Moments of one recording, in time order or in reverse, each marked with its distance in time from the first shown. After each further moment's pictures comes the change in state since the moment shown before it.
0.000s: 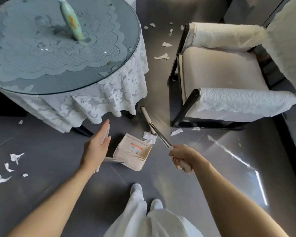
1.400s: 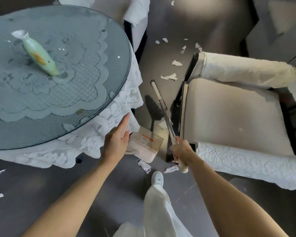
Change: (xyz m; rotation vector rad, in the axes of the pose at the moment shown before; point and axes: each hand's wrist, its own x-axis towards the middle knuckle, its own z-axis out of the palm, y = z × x) left_hand 0.265 0.115 0.156 0.046 0.076 0.051; right_hand 0.171 -0.201 -0.192 -0.083 0.152 -0.219
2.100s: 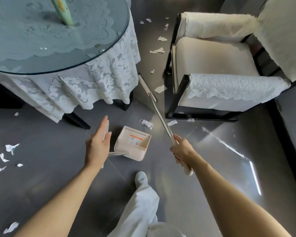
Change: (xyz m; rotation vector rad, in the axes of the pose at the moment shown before) left_hand -0.343 -0.090 -0.114 -0.080 0.032 -0.086; right_hand -0.281 0.223 0.162 0.017 0.029 0.013
